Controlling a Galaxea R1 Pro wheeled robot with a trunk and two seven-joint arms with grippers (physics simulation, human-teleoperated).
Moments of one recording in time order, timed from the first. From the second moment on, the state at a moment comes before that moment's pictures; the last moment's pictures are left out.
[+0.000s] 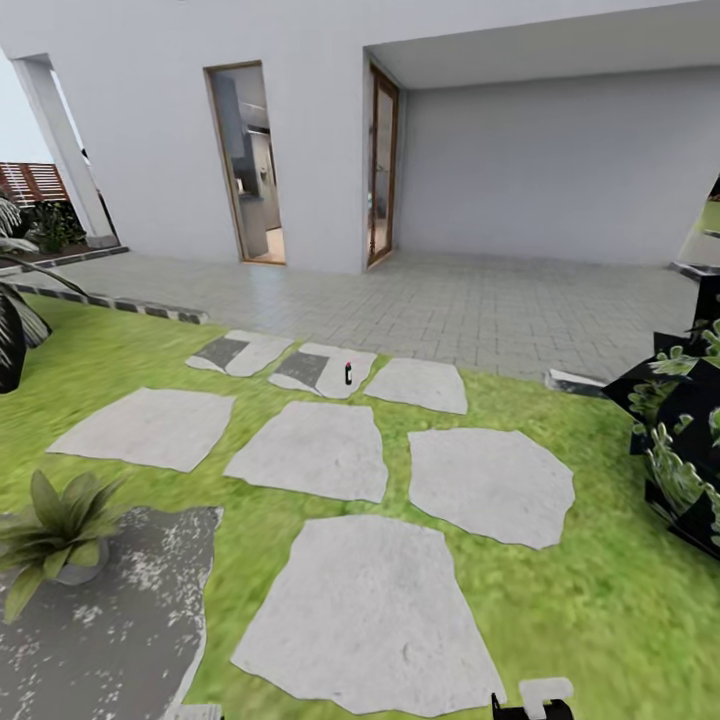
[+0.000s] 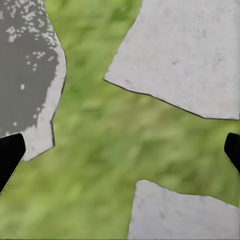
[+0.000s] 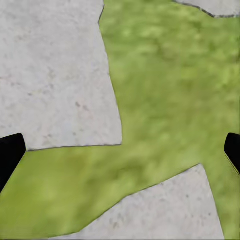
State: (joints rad) left arm -0.34 0.08 0.05 -0.10 0.02 -0.40 -0.05; right arm -0.42 -0.06 0.14 -0.03 0.00 -0.44 -0.17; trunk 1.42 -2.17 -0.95
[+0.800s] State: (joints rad) left arm -0.34 0.08 0.05 -0.10 0.02 -0.40 -0.05; right arm -0.42 -0.05 0.15 -0.03 0.00 -0.44 -0.17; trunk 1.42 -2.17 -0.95
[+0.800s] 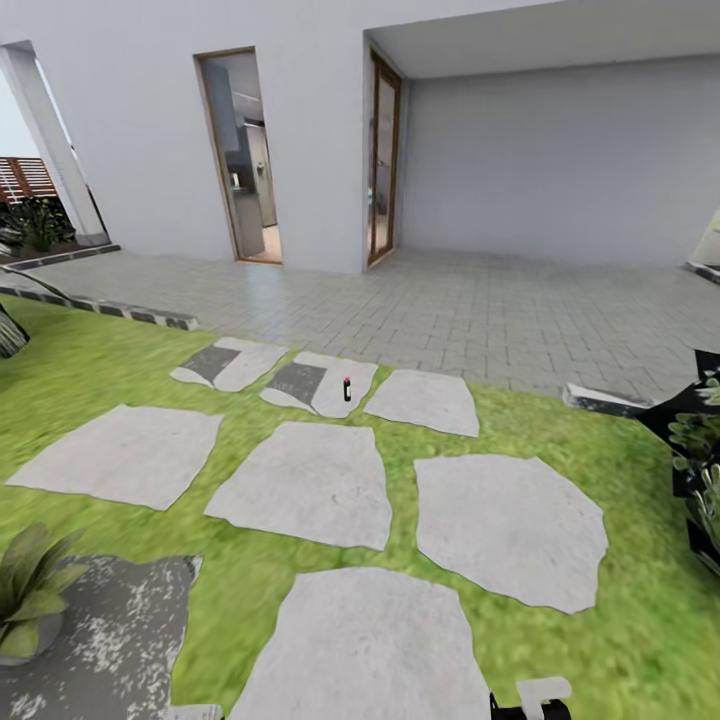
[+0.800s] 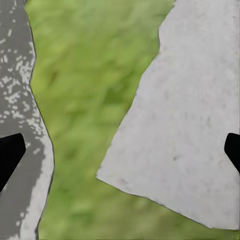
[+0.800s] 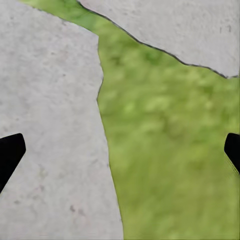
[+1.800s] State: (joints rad) left arm -0.34 0.08 0.05 -0.10 0.02 -0.40 -0.05; right arm -0.41 -0.05 0.15 -0.03 0.00 -0.44 -0.17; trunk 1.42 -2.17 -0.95
